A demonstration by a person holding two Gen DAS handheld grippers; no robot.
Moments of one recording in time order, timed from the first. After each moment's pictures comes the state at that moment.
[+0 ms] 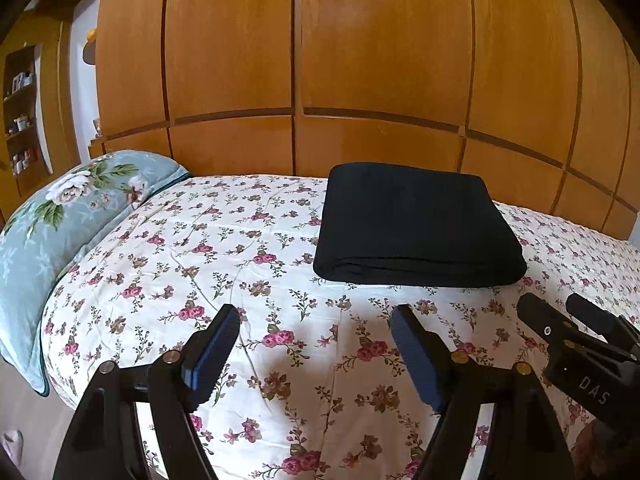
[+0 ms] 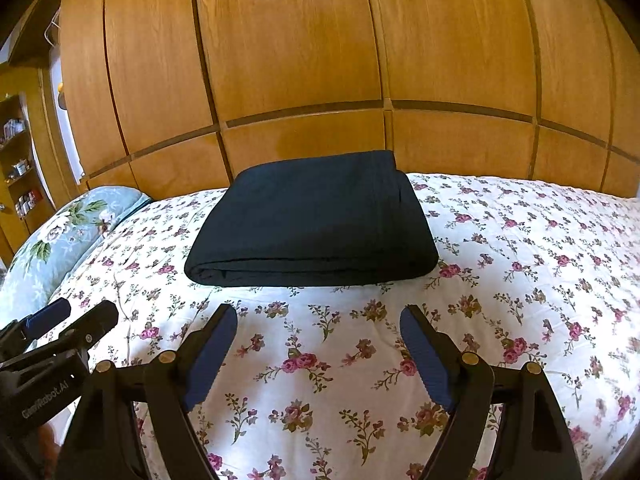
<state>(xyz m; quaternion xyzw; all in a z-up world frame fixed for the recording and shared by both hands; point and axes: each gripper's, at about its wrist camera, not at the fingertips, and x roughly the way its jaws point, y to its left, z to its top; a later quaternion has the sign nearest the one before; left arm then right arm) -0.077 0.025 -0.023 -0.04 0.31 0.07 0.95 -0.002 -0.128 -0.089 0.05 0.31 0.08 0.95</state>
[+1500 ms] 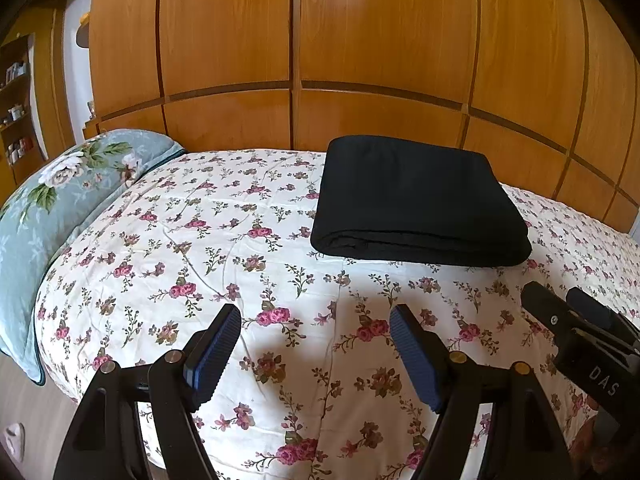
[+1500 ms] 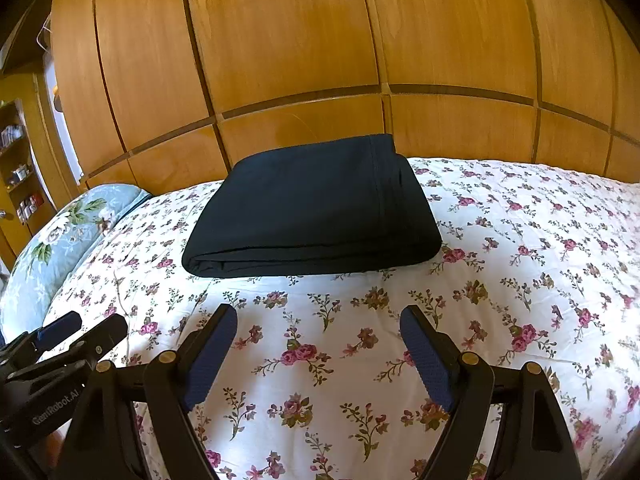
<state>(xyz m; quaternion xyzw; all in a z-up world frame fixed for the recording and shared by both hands) -0.068 0.026 -0.039 -0.05 0.35 0.06 0.93 0.003 -0.130 -0.098 0.07 0.33 0.08 0.94</state>
